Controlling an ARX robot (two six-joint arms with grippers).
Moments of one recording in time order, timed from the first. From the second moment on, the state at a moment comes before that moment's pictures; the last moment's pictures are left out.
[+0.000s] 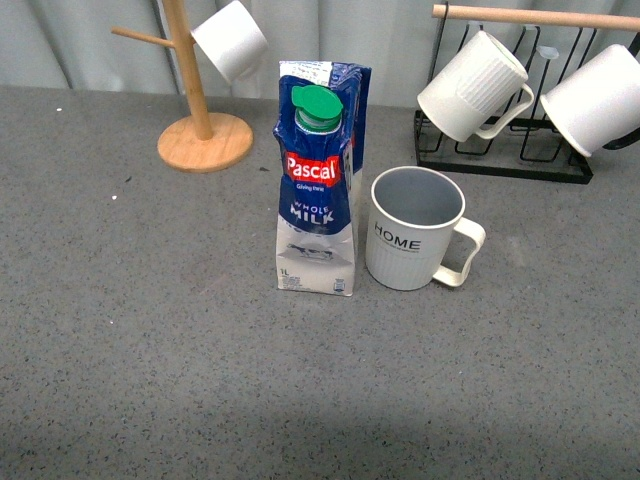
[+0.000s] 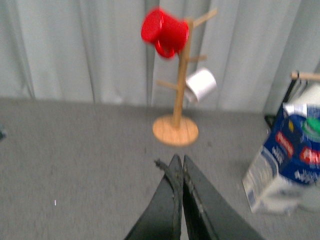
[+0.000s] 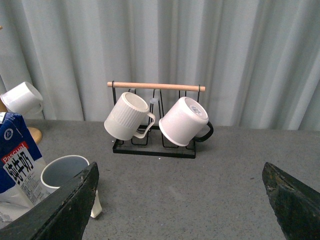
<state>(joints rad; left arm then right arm) 0.00 0.12 0.02 0.12 0.00 -0.01 0.00 0.00 0.01 0.00 0.00 -0.01</state>
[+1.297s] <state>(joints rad) 0.00 0.00 0.02 0.00 0.00 -0.01 0.00 0.00 0.01 0.00 0.00 -0.01</state>
